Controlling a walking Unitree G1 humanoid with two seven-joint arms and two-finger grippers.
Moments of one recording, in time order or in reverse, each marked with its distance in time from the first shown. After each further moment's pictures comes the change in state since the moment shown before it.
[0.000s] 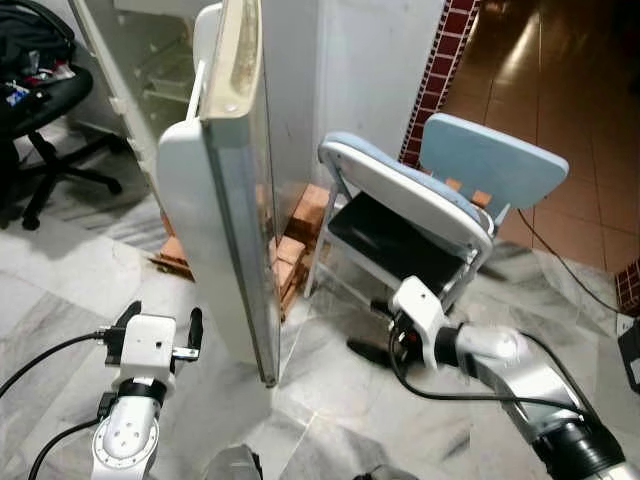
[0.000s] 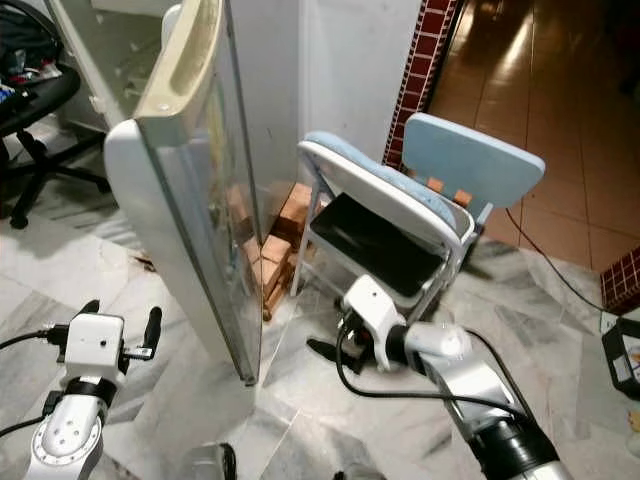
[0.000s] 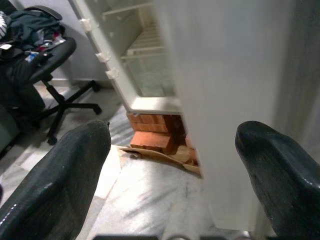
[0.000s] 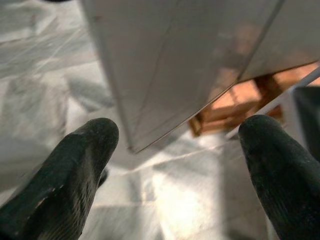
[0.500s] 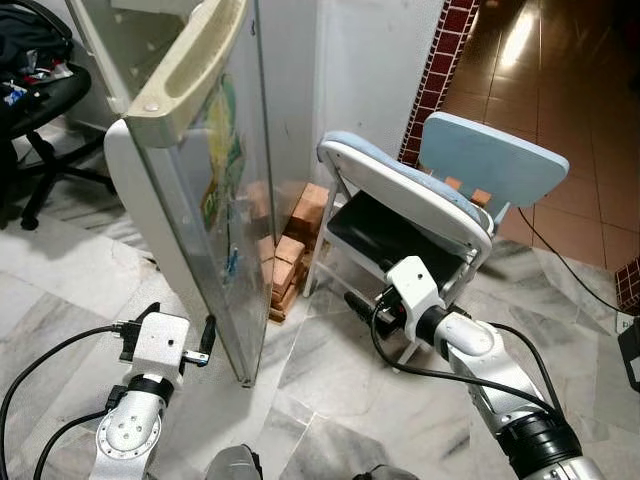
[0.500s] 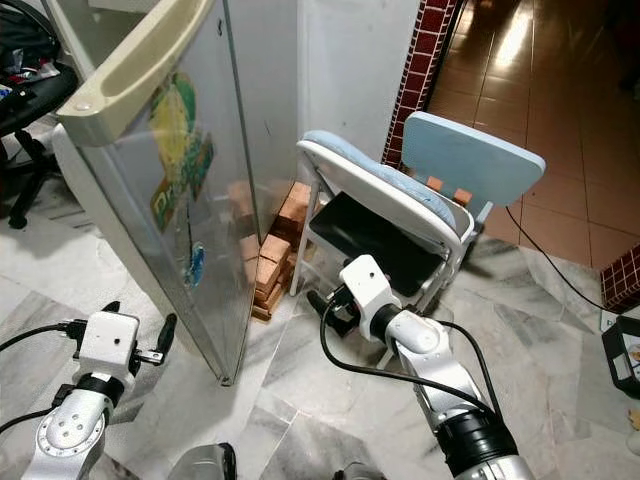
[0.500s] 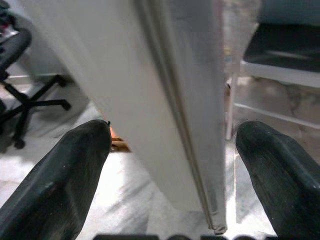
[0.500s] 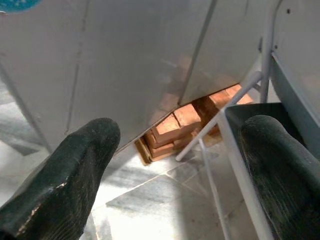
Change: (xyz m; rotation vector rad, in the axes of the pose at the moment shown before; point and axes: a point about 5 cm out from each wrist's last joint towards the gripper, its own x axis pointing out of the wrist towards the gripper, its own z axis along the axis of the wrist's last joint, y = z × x) left arm 0.010 -0.006 -0.005 0.033 0.053 -0.152; right arm 0.013 -0.008 0.006 -0.003 -0.124 -0.274
